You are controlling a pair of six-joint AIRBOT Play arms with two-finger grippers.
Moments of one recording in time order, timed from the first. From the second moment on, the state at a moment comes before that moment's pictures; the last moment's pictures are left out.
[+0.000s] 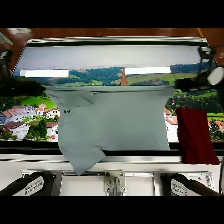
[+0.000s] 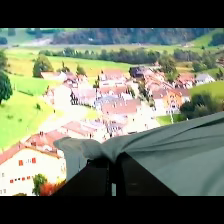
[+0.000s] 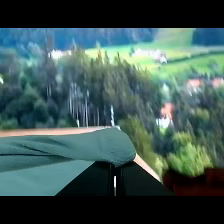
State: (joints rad) left arm 0.15 -1.17 1.19 1.11 -0.95 -1.19; right arm -0.08 -1.32 1.31 -1.55 0.93 1.49
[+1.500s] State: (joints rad) left arm 0.14 -1.71 1.38 1.06 -1.26 -1.35; right arm -0.04 -1.66 1.28 -1.52 0.90 1.68
